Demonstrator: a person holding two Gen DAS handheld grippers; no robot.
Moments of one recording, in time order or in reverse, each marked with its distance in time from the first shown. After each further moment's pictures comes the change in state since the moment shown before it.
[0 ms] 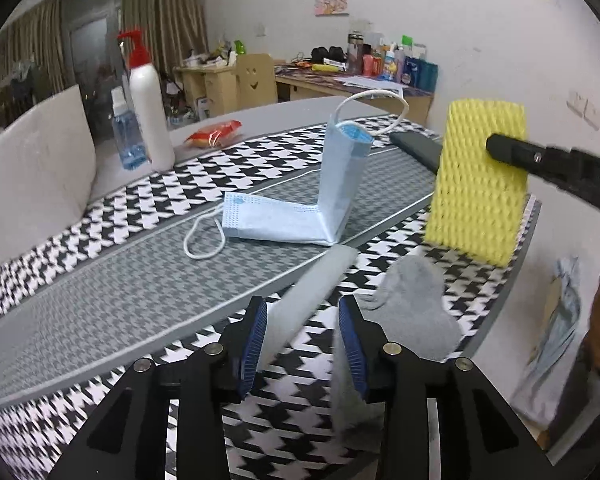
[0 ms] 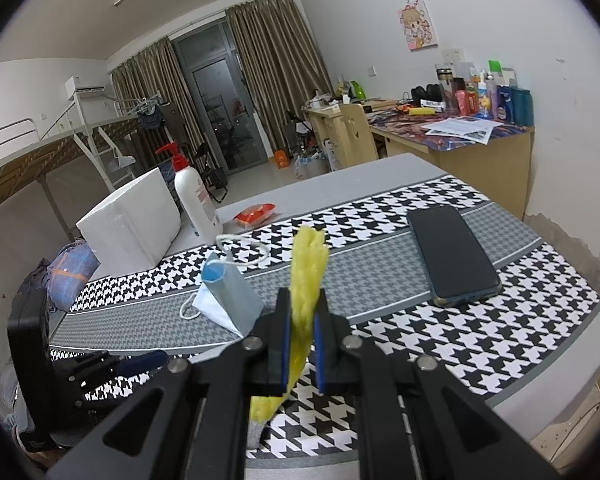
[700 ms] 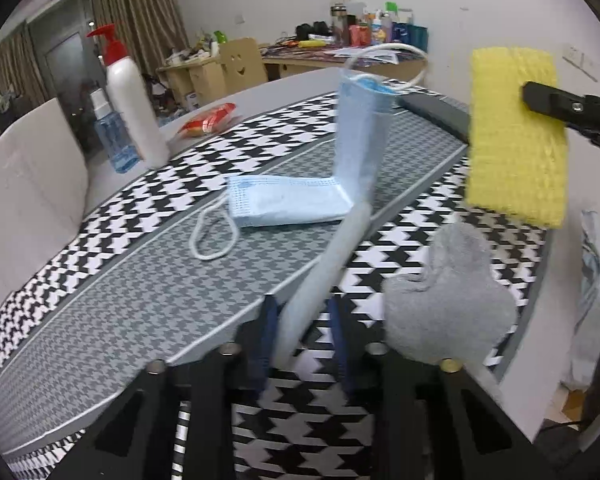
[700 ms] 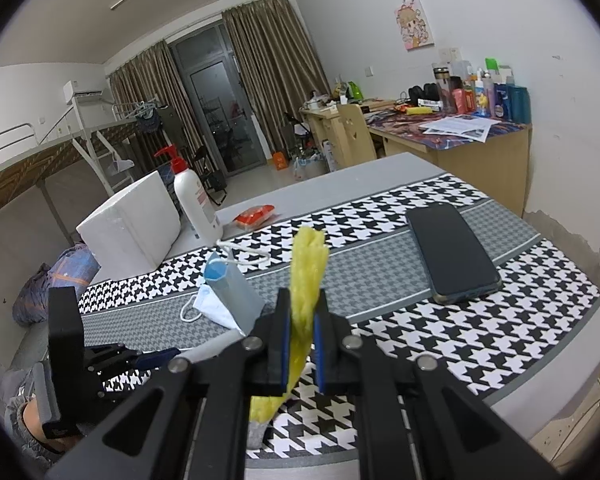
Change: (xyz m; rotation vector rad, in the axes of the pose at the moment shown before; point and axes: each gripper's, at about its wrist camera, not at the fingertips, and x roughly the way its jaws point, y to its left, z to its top) left arm 0.033 0.019 0.010 0.110 0.073 0.042; right arm -0.002 -0.001 -0.001 0.015 -0.010 -0.002
